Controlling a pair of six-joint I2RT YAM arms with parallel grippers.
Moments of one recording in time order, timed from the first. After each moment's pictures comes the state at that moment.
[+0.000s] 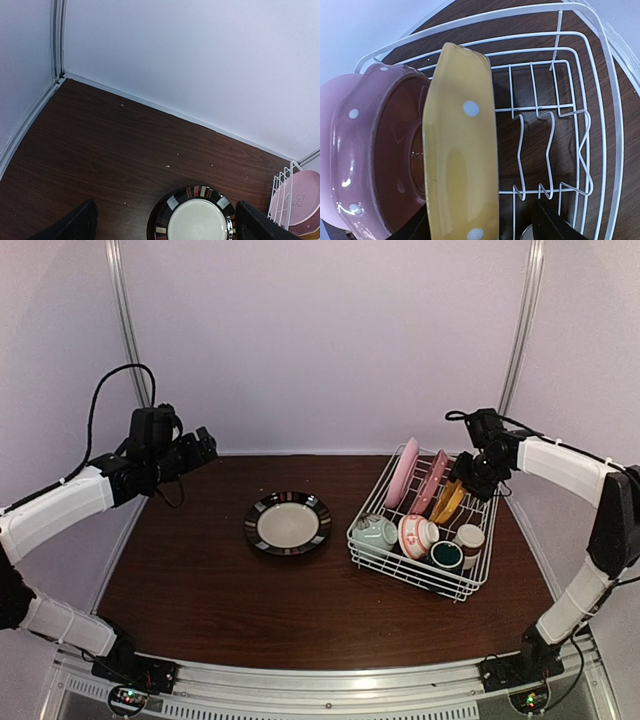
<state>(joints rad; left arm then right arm) -0.45 1.29 1.06 -0.20 -0.34 -0.59 0.24 1.59 1.30 -0.67 0.16 0.80</state>
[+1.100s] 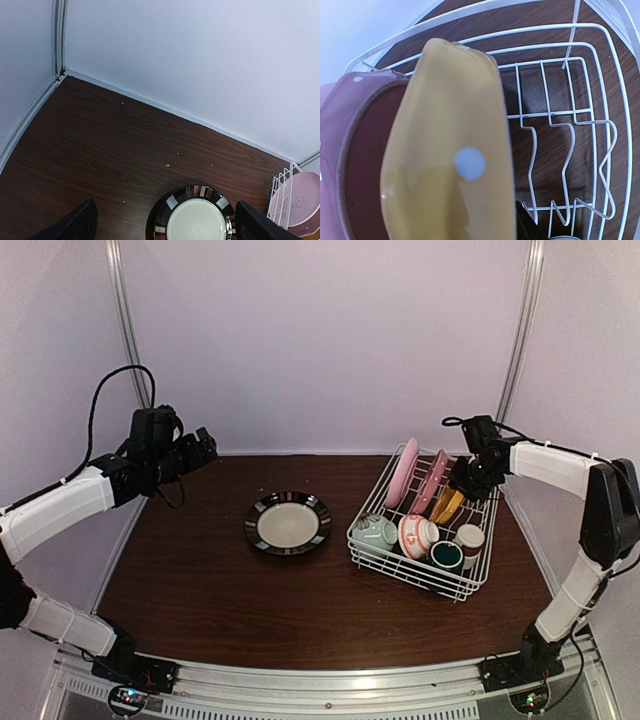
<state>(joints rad) -0.45 1.29 1.05 -0.20 -0.34 -0.61 0.22 1.67 1.28 -0.57 0.12 0.81</state>
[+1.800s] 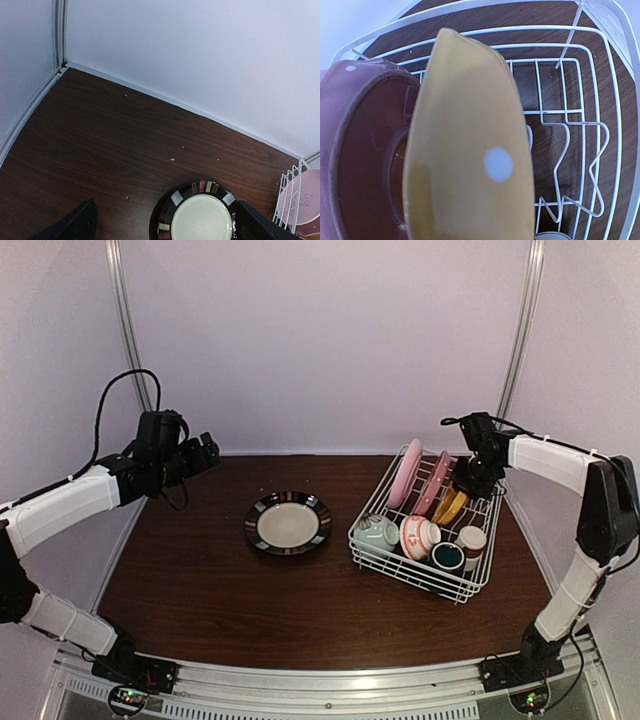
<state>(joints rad) -0.45 1.32 1.05 -0.21 -0.34 -0.62 0.22 1.69 1.34 -0.68 0.15 0.77</state>
